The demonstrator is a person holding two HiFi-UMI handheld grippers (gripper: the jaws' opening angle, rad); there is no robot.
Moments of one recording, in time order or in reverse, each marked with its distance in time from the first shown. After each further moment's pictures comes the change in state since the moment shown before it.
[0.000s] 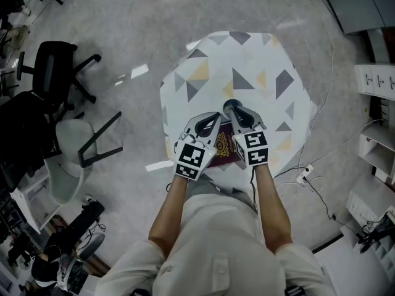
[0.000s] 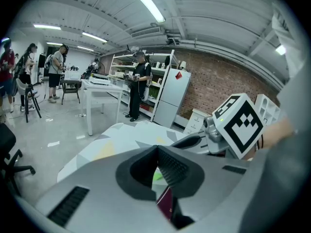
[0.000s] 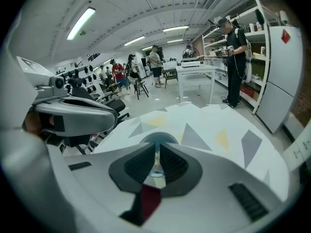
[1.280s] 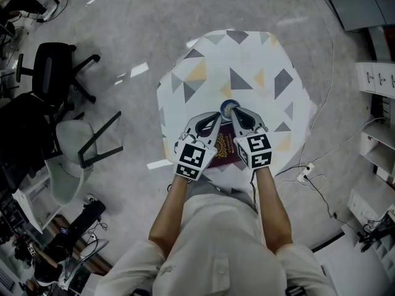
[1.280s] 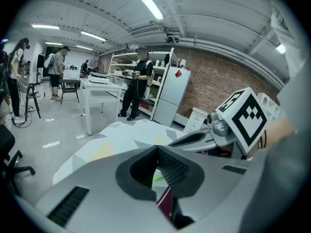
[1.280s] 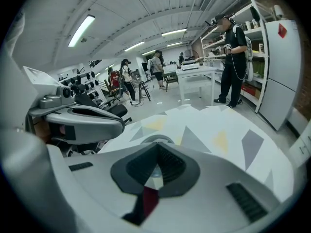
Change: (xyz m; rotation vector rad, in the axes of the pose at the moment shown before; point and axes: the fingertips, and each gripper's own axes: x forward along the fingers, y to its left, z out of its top) left arm 0.012 -0.004 -0.001 0.007 0.016 -0.001; right arm -0.009 -0.005 0.007 0.030 -0.051 0.040
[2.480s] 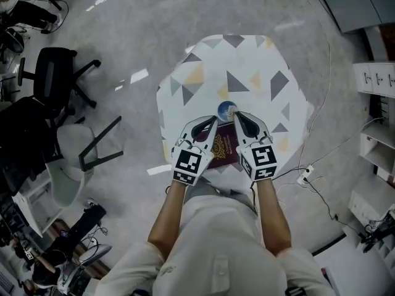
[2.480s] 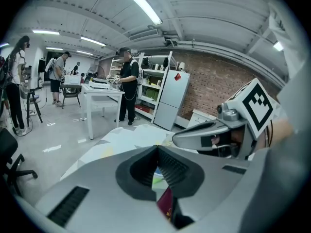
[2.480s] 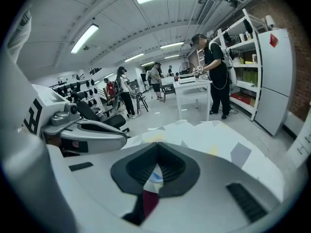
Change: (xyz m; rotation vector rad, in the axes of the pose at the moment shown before) left arm -0.017 -0.006 0.014 0.023 -0.038 0.019; right arm -0.045 0.004 0.038 -0.002 -0.144 -0.037
